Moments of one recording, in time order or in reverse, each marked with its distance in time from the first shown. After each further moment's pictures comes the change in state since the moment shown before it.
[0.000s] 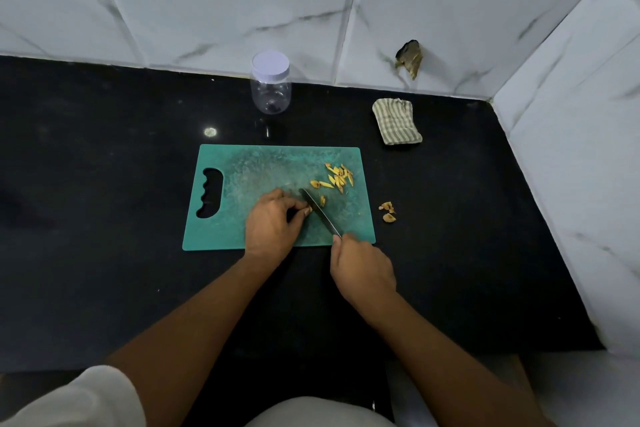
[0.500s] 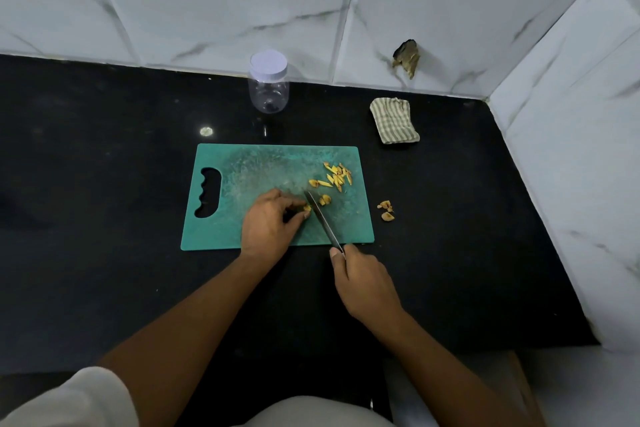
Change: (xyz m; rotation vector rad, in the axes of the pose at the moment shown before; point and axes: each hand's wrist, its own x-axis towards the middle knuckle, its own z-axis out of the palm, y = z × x) left_hand 0.000 -0.007 -0.002 -0.024 -0.043 0.030; right_hand -0.021 0.011 0.004 0.226 -0.047 -0.048
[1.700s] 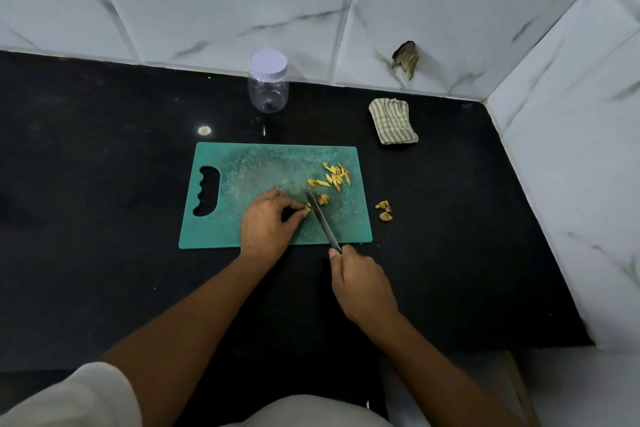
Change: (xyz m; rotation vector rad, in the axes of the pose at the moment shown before) left_hand 0.000 -0.002 0.003 -0.006 0.040 -0.023; right_hand -0.002 -0.001 0.006 -0.059 0.015 0.025
